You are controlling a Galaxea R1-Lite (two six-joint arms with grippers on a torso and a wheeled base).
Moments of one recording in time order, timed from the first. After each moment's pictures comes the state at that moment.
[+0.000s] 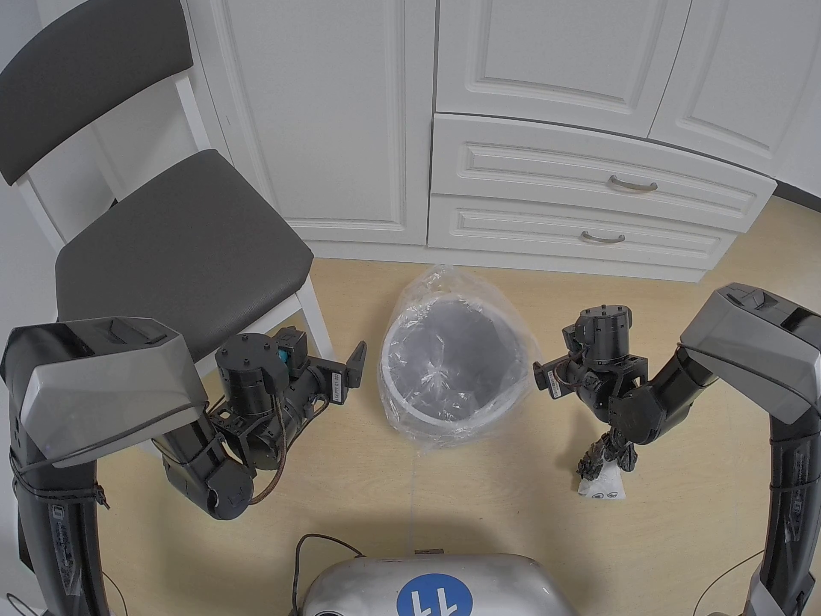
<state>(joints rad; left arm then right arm) -0.47 2.26 -0.73 -1.46 0.22 0.05 0.36 2.32 -1.05 -0.87 -0.40 -0.22</state>
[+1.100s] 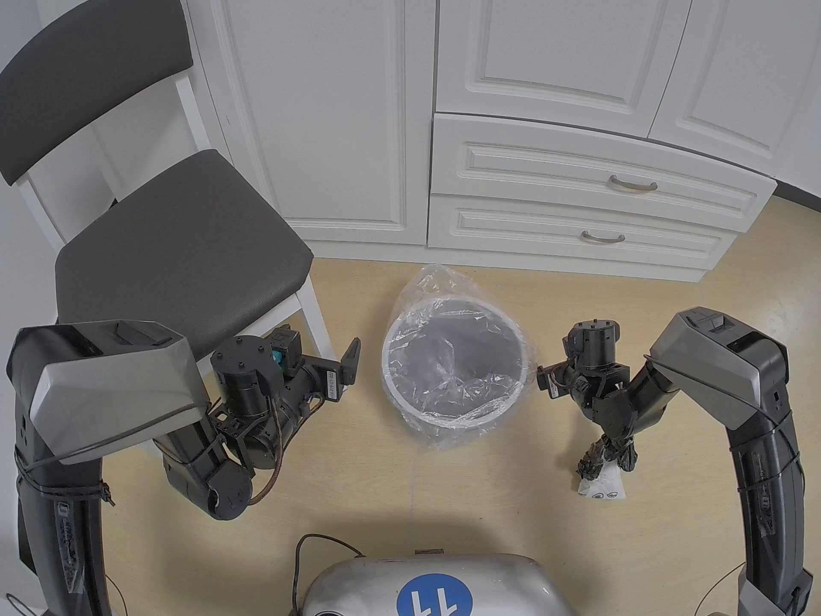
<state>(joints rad) -0.46 2.28 -0.72 -1.52 0.22 0.05 0.27 2.56 -1.29 -0.86 -0.39 -0.20</state>
